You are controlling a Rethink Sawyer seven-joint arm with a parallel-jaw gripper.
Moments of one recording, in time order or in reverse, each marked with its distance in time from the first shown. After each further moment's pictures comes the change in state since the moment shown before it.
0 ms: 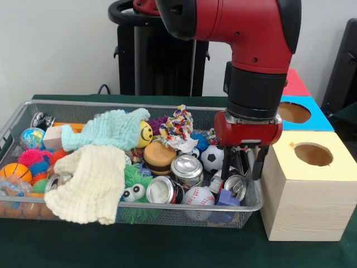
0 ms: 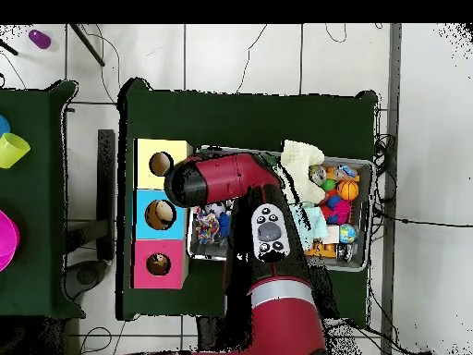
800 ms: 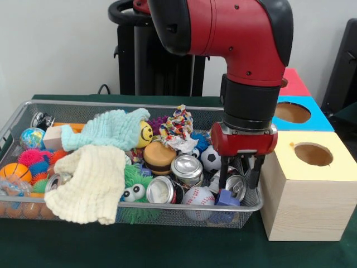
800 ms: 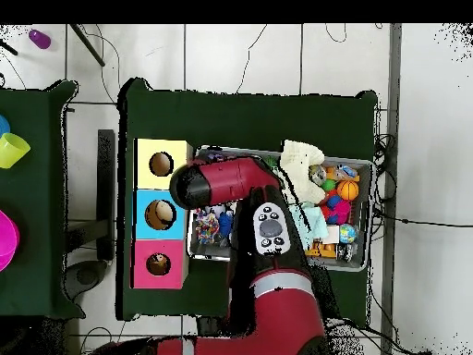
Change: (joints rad) arm -0.007 0.048 -0.003 0.000 0.000 -0.065 0.000
